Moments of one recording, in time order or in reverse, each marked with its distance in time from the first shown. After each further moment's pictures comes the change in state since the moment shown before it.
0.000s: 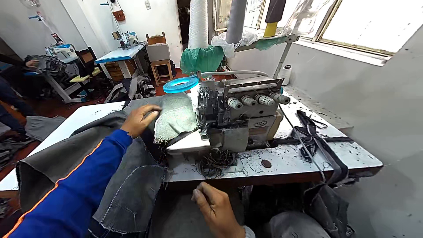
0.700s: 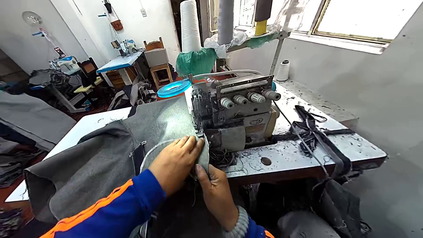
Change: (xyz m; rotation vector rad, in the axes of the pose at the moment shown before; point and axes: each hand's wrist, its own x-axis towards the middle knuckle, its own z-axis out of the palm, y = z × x) left_hand -0.035 0.165 0.044 0.568 -0.309 0.279; right_hand 0.051 -0.024 -0.001 0.340 0.238 0.144
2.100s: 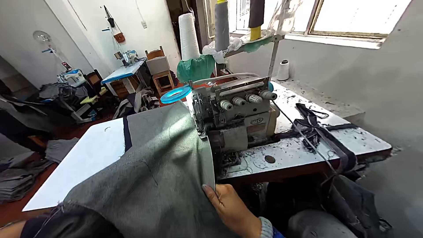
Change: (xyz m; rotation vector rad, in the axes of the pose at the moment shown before) left_hand -0.258 -0.113 -0.085 -0.559 -0.576 -0.786; right_hand -0.027 0.002 -0.032 -0.449 -0.352 0.106
